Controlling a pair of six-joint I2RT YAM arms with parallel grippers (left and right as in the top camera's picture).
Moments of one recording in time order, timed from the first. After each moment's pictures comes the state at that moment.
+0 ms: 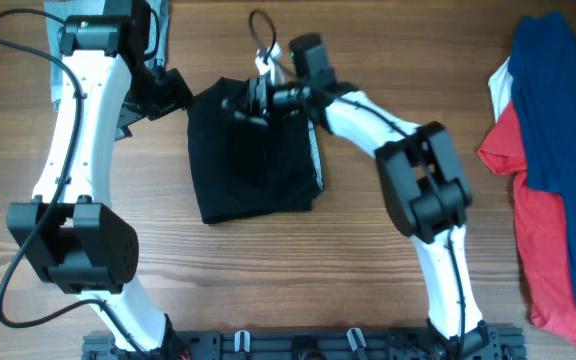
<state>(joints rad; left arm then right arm) -0.04 1.93 1.89 -1.43 -0.06 -0.54 0.48 2.38 1.67 0.01 -0.96 0.84</state>
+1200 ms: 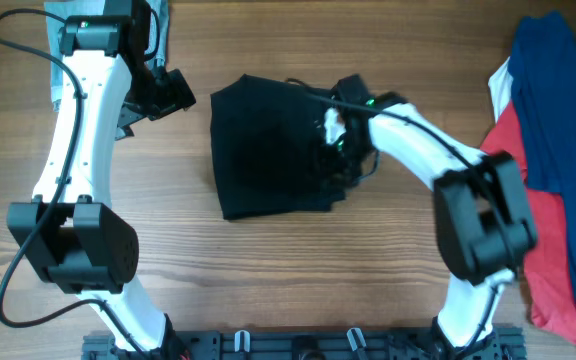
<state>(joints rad) -0.04 1.93 1.89 -1.43 -0.04 -0.52 0.38 1.98 1.38 -0.91 -0.54 0.43</state>
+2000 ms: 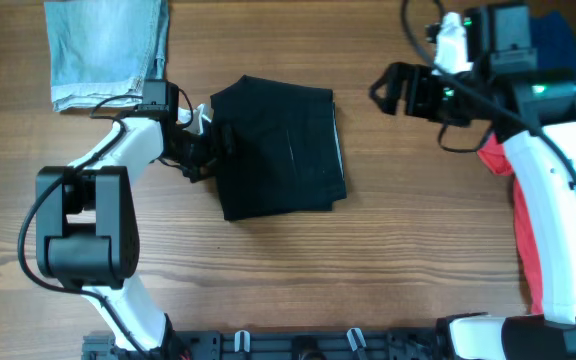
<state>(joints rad) -0.04 1.97 1.16 -0.61 0.68 -0.35 0.10 1.53 1.67 -1.15 -0.31 0.28</state>
